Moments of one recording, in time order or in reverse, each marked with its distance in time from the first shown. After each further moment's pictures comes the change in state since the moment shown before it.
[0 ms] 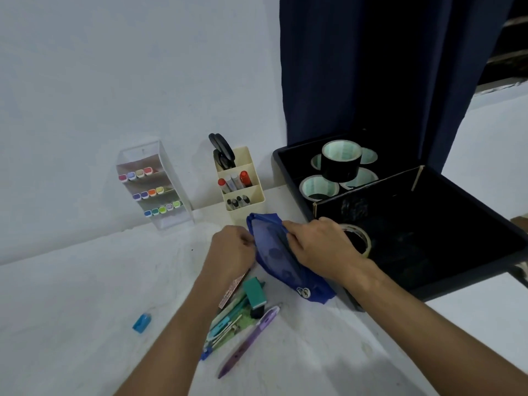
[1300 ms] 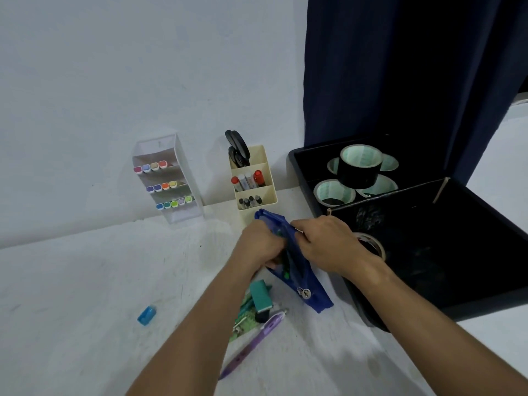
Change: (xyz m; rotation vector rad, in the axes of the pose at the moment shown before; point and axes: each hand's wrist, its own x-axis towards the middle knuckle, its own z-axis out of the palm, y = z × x) left_hand 0.023 0.030 0.012 -0.209 -0.284 -0.203; right_hand 0.023 0.002 -0.011 0.203 -0.091 0.069
